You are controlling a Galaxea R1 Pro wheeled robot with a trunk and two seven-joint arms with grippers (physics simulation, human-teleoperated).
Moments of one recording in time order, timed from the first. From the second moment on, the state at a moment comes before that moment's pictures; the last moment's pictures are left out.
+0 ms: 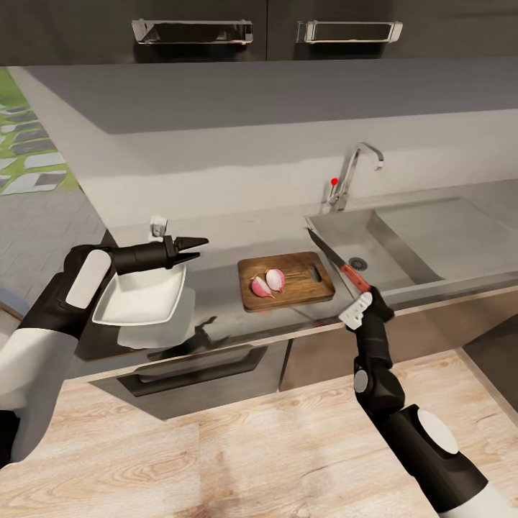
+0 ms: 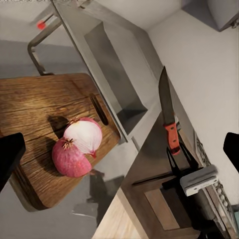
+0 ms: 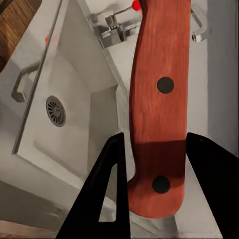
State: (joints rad) left arm -1.12 0.28 -0.14 -1.02 0.84 1.02 -0.66; right arm -0.50 -0.21 0.42 -1.48 0.85 0.57 -0.29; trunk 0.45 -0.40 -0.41
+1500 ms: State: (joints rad) left arm -1.12 0.28 -0.14 -1.02 0.84 1.02 -0.66; right arm -0.50 -0.11 0.71 -1.48 0.86 0.84 -0.51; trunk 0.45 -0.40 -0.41
